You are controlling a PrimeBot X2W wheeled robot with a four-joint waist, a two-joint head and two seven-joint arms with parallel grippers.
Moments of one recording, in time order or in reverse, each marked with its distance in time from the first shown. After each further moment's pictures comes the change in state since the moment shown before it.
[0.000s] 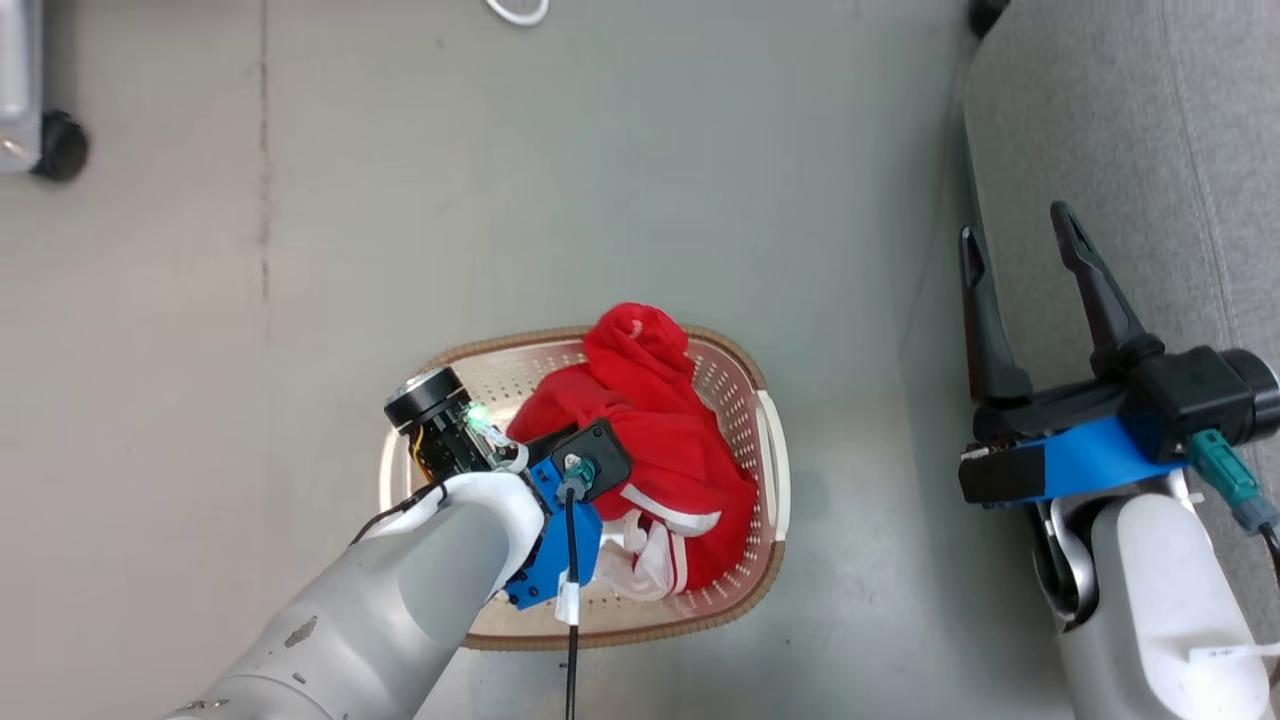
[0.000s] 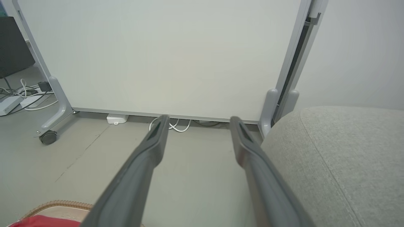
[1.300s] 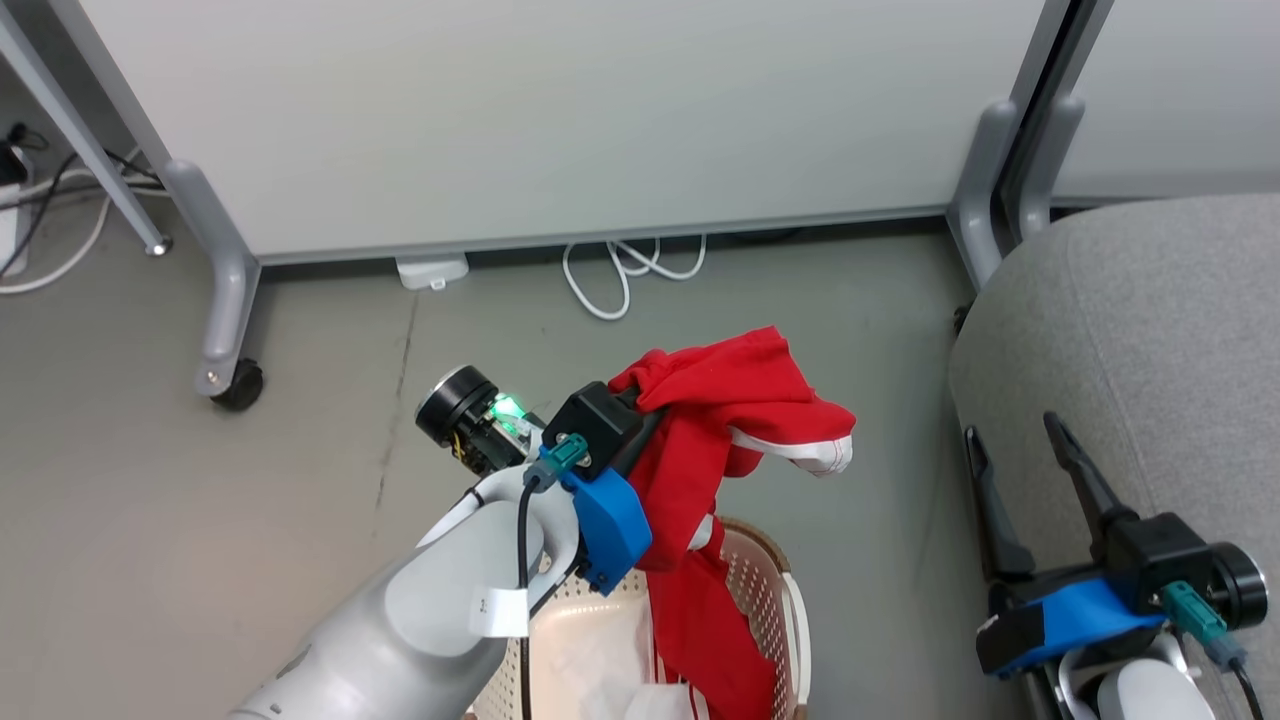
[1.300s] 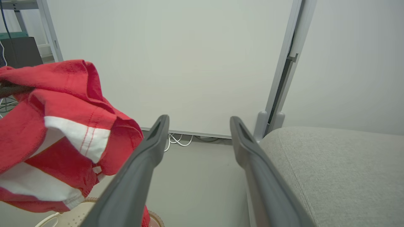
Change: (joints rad) left arm 0.101 0.047 0.218 -0.335 -0.156 0.045 -0.074; right arm 0.252 -0.006 -0.035 0.055 0.000 0.000 0.000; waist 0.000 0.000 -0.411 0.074
